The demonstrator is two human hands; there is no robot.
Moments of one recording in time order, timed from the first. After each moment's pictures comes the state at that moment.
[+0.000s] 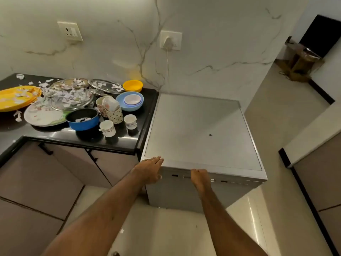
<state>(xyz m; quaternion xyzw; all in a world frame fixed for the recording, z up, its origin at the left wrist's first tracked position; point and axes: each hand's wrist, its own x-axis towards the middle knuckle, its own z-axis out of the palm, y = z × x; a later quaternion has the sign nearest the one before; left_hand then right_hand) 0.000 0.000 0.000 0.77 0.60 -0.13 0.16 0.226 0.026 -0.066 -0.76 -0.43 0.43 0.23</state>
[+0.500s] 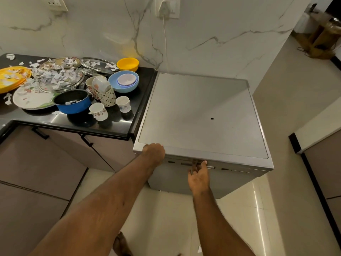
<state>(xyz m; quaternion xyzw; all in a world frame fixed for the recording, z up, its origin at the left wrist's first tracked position) 0.059 0.036 -0.010 0.72 0.64 -0.26 0.08 0.238 0.027 -0.131 -0.50 0.12 0.65 0.56</state>
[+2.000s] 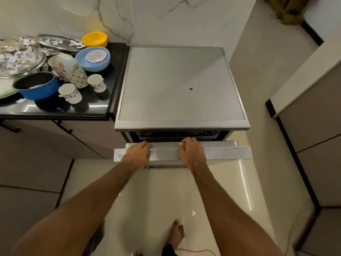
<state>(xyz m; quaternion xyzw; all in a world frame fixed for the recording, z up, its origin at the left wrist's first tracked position) 0.052 -0.049 -0.103 0.74 0.64 -0.06 0.19 0.293 -0.034 -0.104 -0.70 -0.68 0.20 0.13</state>
